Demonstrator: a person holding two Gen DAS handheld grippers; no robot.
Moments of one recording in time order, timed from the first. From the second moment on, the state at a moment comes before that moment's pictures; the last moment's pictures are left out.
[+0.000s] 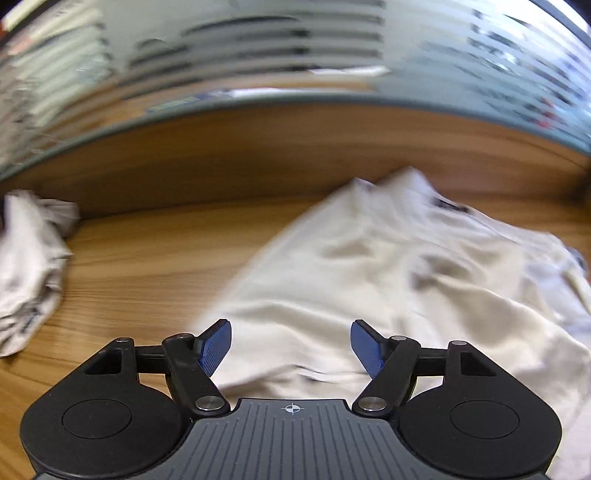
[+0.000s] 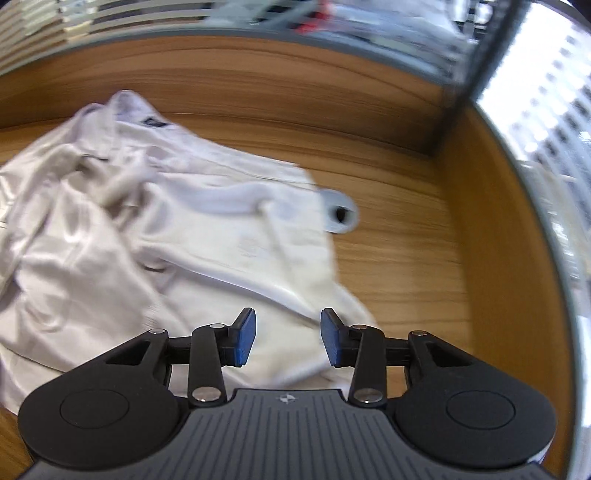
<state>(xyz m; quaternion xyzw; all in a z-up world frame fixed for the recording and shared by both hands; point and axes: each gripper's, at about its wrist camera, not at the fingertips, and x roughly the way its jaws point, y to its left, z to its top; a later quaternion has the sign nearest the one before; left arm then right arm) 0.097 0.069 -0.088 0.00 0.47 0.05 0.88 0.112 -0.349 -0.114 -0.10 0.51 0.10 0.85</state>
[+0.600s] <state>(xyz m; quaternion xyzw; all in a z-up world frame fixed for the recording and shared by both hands) 0.136 -0.012 -0.148 0.05 0.51 -0.03 0.86 0.164 -0.251 -0.157 -0.12 0.51 0.20 0.83</state>
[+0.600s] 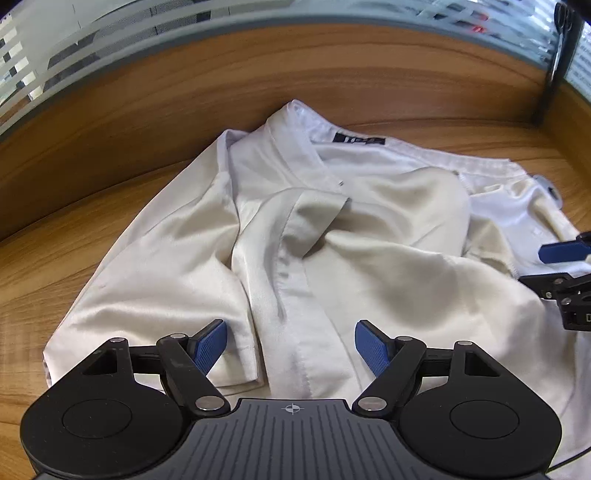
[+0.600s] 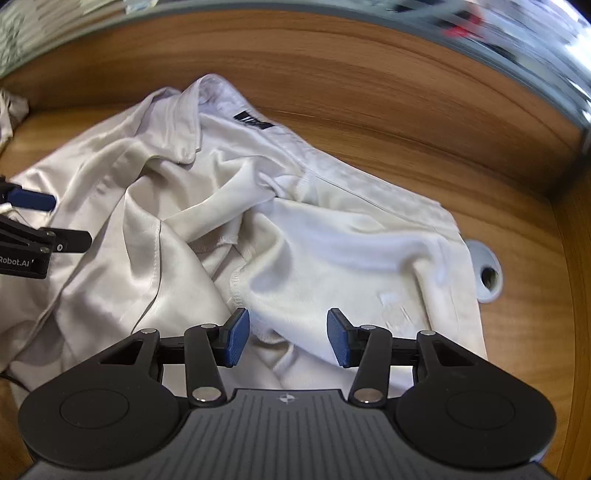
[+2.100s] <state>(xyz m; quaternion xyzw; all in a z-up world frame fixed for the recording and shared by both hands) 0.132 0.176 -0.021 -0.09 0.45 0.11 0.88 0.179 -0.363 -0.049 -0.14 0.45 0.09 0.88</state>
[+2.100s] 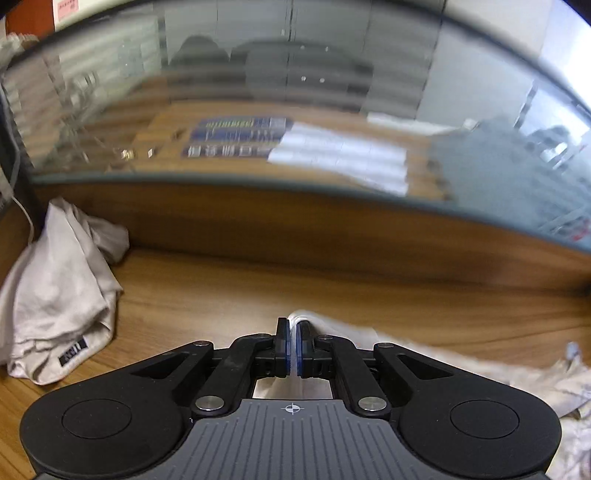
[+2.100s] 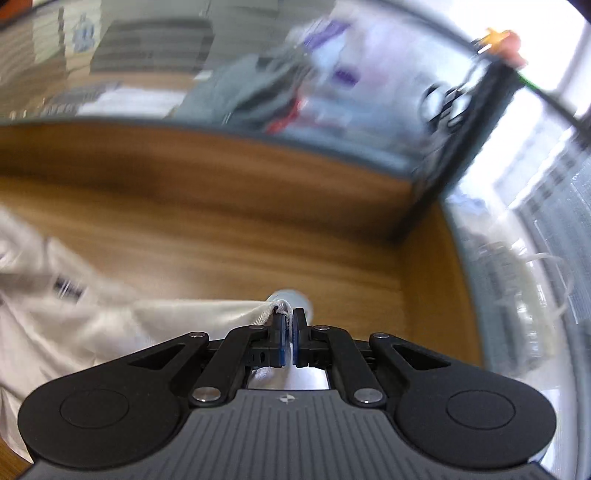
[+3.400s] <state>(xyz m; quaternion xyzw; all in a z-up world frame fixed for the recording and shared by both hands) 0.127 0.160 -0.130 -0.03 0.49 0.02 0.87 0.150 0.005 -0.158 -0.23 0.48 0.38 0.76</state>
